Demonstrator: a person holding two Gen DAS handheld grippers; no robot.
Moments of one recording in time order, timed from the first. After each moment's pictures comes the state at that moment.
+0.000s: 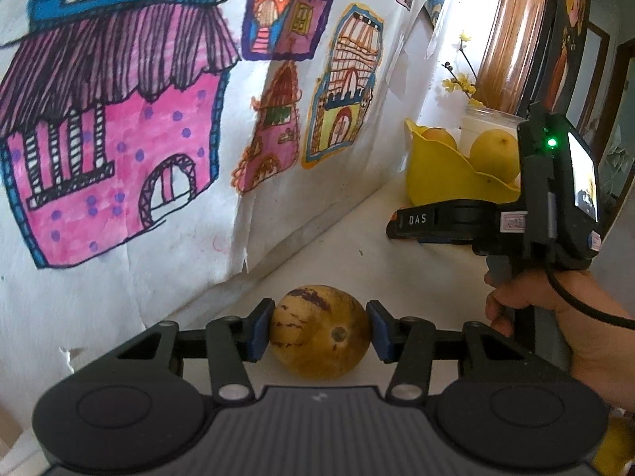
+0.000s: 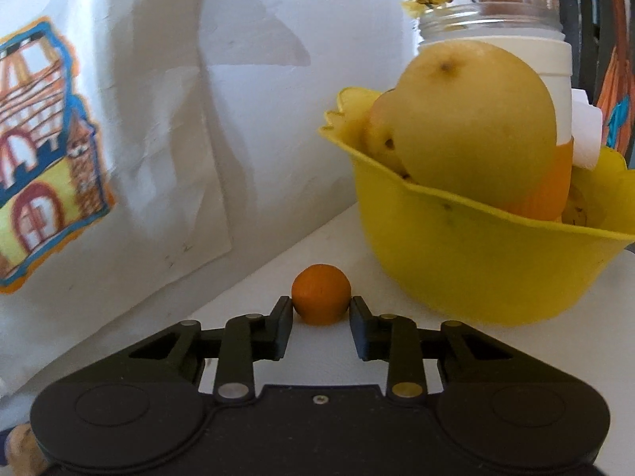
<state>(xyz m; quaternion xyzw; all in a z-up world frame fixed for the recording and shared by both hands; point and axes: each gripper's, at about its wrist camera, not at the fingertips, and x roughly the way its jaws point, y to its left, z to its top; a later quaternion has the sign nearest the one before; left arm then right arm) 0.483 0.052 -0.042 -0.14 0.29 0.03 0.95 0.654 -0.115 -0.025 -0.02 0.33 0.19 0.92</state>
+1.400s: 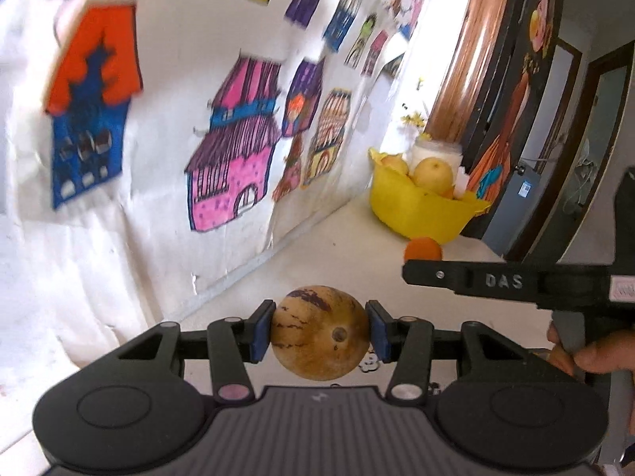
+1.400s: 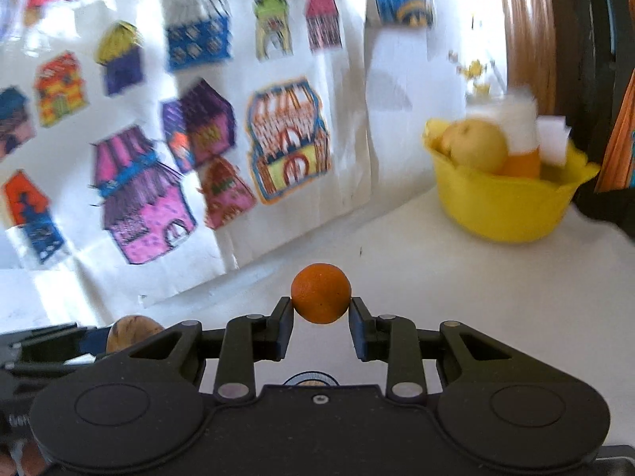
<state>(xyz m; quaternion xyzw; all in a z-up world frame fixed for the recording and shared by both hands) 0.331 0.061 0.015 -0.15 0.26 0.01 0.95 0.465 -0.156 0.053 -0.01 0.31 0.29 0.91</state>
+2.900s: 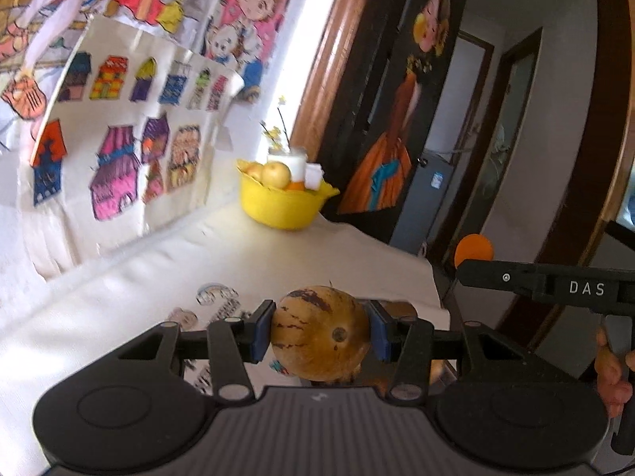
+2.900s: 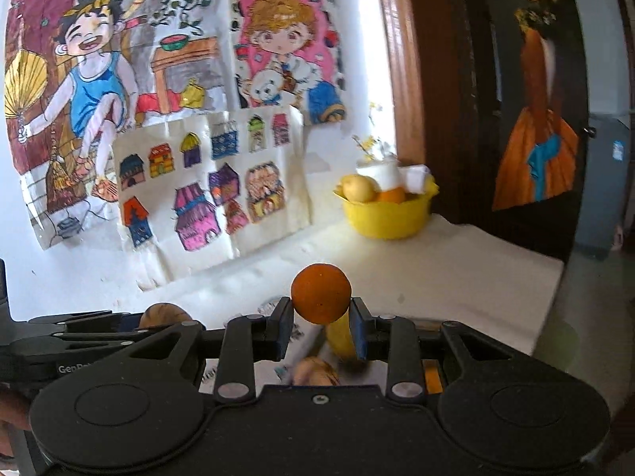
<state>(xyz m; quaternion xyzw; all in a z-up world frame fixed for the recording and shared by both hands) 0.202 -0.064 0.068 -0.12 0.23 -0.10 0.96 0.247 -0.330 0.131 0.02 0.25 0.23 0.94</state>
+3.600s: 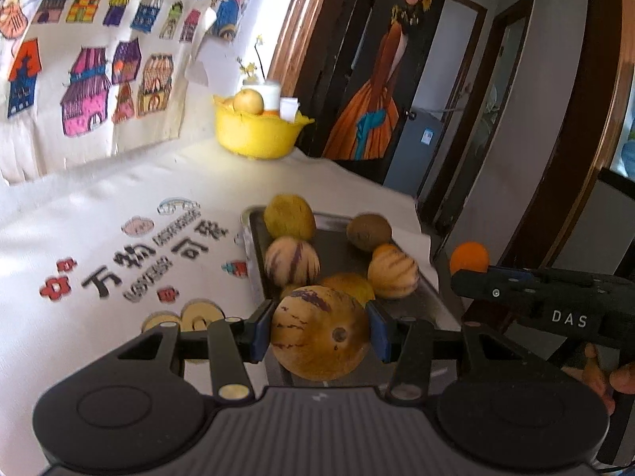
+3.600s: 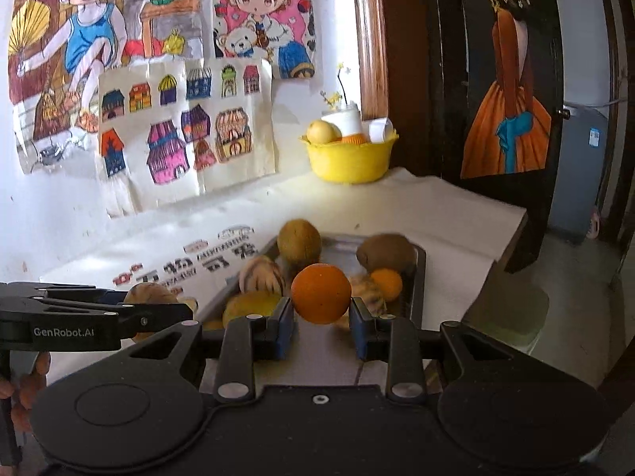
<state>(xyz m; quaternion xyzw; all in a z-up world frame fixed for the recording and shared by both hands) 0.176 -0.117 0.005 -0.11 0.28 -0.11 0.95 0.200 -0.373 0.044 0.00 0.26 0.20 0.94</state>
